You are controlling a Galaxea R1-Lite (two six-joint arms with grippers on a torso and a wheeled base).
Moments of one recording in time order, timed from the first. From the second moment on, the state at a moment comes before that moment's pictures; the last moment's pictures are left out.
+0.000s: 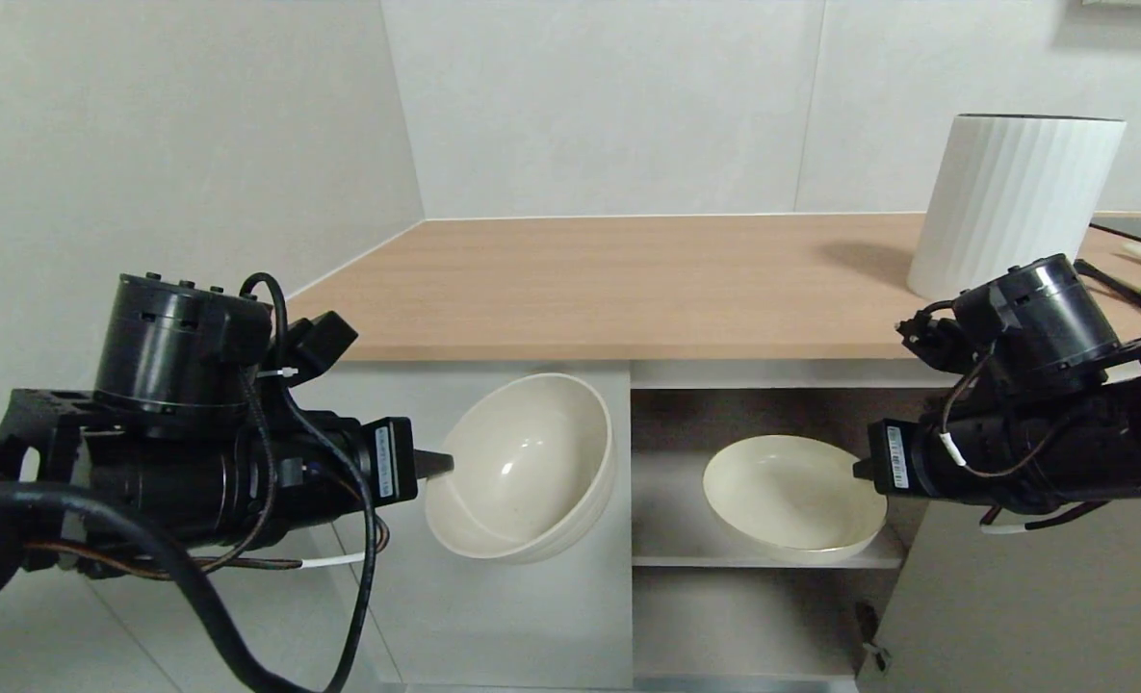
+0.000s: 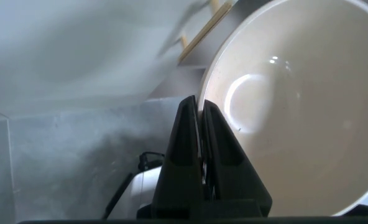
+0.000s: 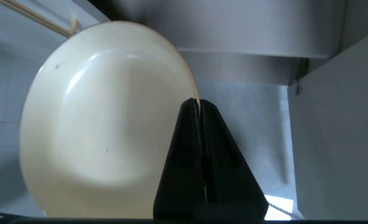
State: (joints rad) left arm -0.41 1.50 -0.85 -0.06 -0.13 -0.49; right arm 0.48 1.60 -1.05 0.23 -0.11 0.43
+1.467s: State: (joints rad) left arm -0.41 1.52 -0.85 -0.06 -0.13 -0.49; right arm 0.43 2.12 -1.05 -0.31 -0.12 0.50
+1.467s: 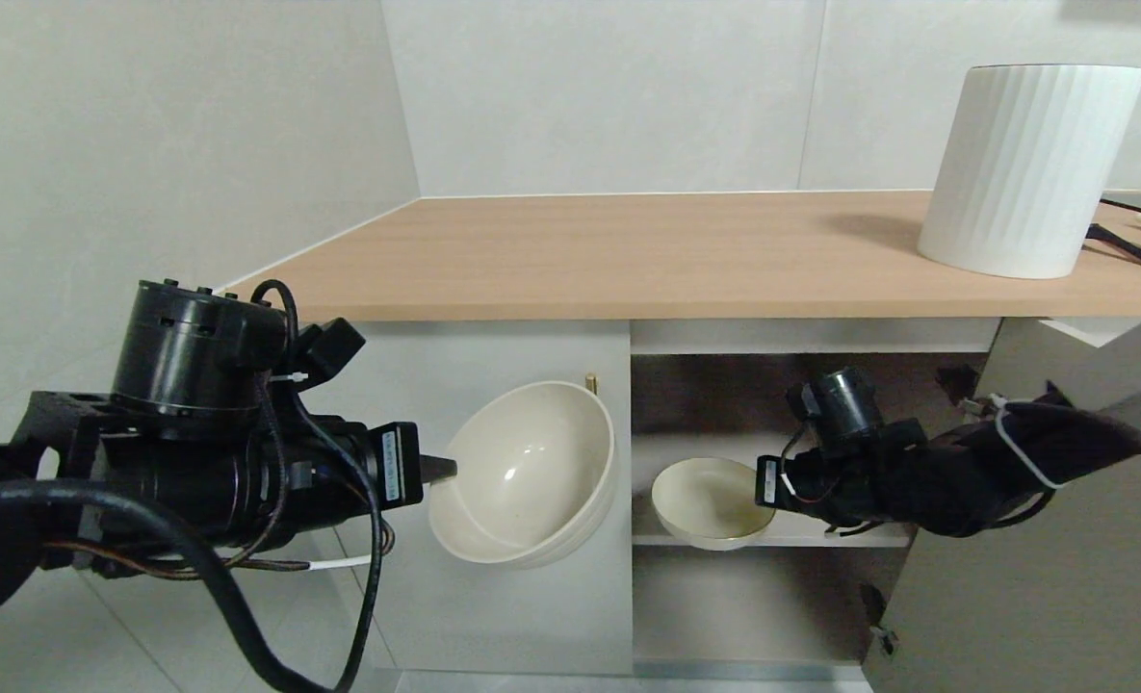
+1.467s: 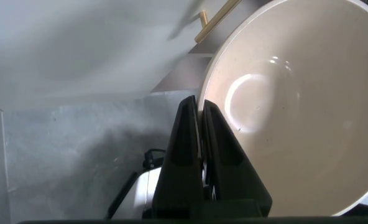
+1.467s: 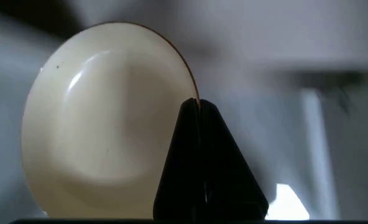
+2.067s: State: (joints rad) left arm -0.42 1.53 -0.85 -0.06 -0.13 -0.49; right arm 0.36 2.41 -1.21 -0.42 -0.33 0.53
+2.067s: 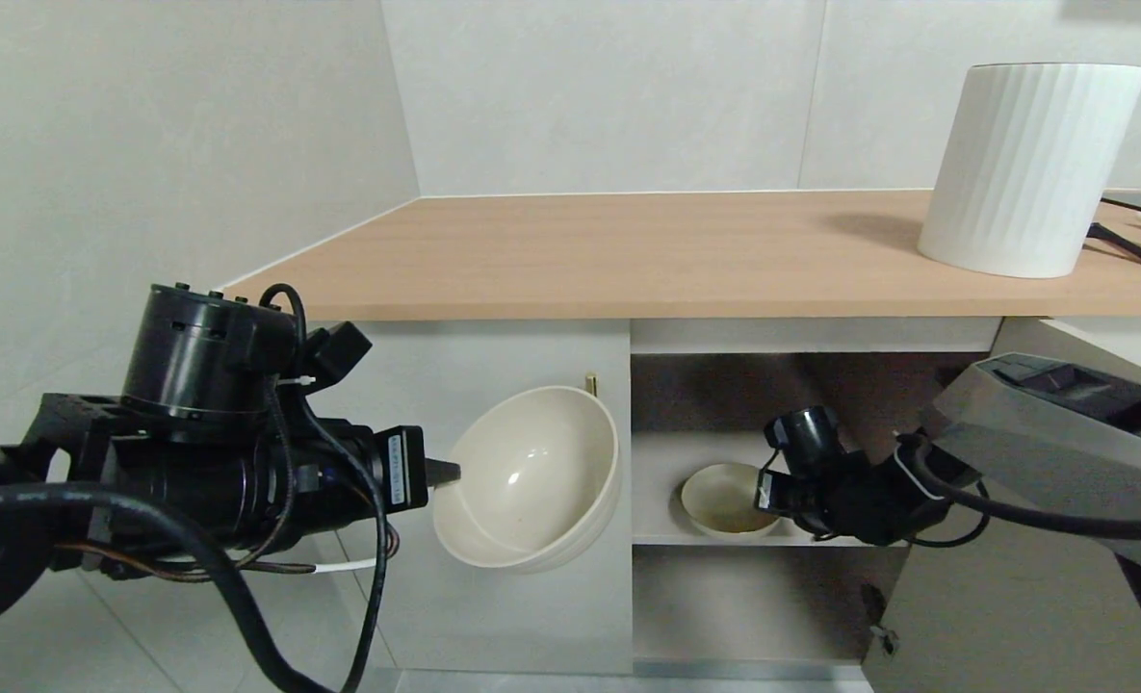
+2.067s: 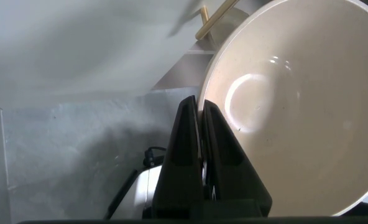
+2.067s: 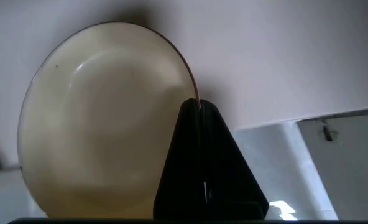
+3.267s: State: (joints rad) left arm -0.42 1.54 -0.85 -0.06 -0.13 -0.49; right arm 0.33 2.53 -1.36 -0.41 -0.44 0.54
